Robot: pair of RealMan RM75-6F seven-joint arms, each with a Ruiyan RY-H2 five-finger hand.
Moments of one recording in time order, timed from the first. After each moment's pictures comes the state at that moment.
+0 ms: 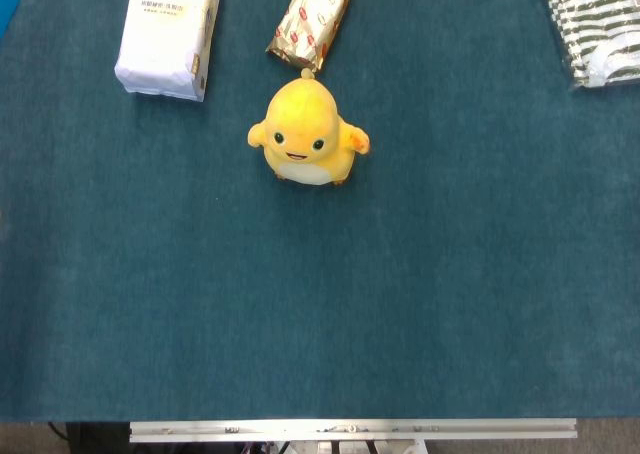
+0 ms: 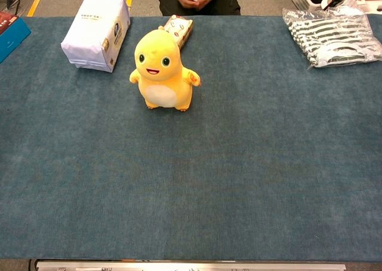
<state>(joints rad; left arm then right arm) -0.11 -1.11 -0.07 -1.66 1.49 1.52 0.17 0.17 -1.09 0.08 -1.79 -1.48 1.42 -0.22</state>
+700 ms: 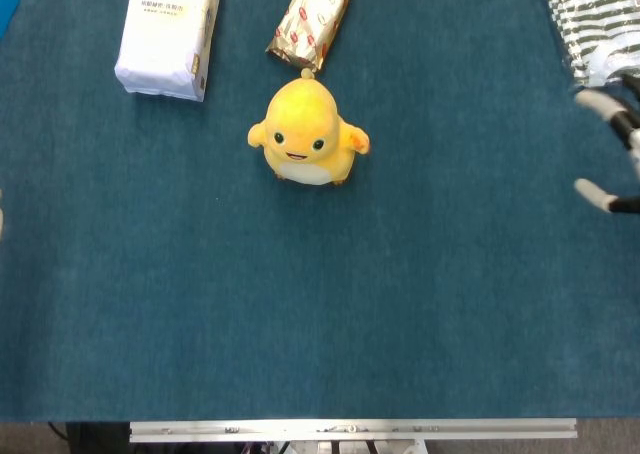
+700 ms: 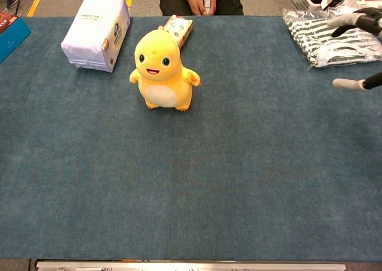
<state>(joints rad) -0.10 -1.10 -0.06 -1.68 1.50 1.53 0.16 0.35 -1.17 0.14 -1.74 -1.40 1.15 -0.09</state>
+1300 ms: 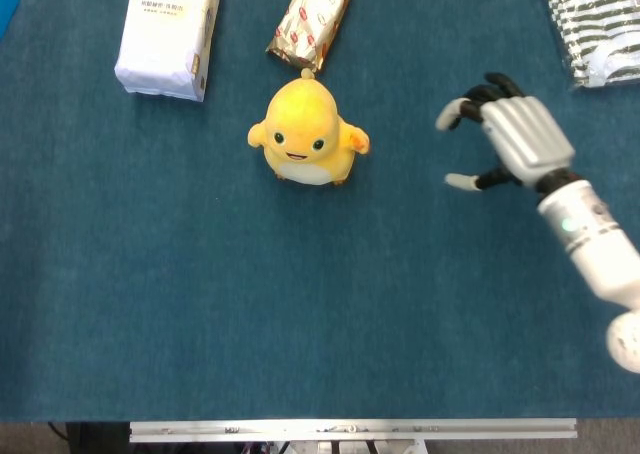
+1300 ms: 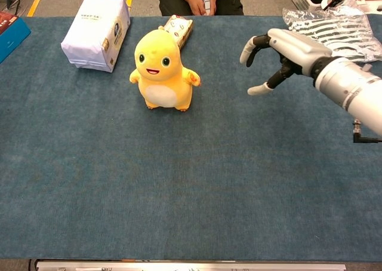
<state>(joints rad) -0.07 -1.07 -0.06 -1.68 1.51 1.57 0.13 0.63 -1.46 0.25 -1.65 -1.07 0.92 -0.25</state>
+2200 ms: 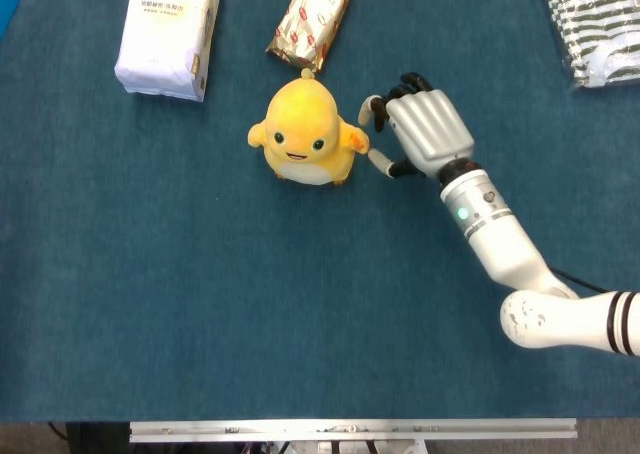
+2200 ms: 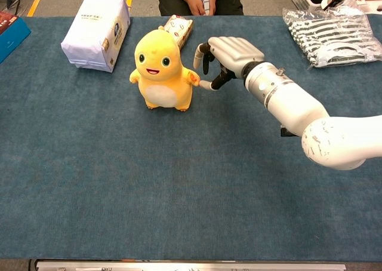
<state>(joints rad) -0.04 -1.04 -0.06 -1.67 1.50 1.60 0.11 0.85 -1.75 0.27 -1.45 -0.86 0.97 -0.51</state>
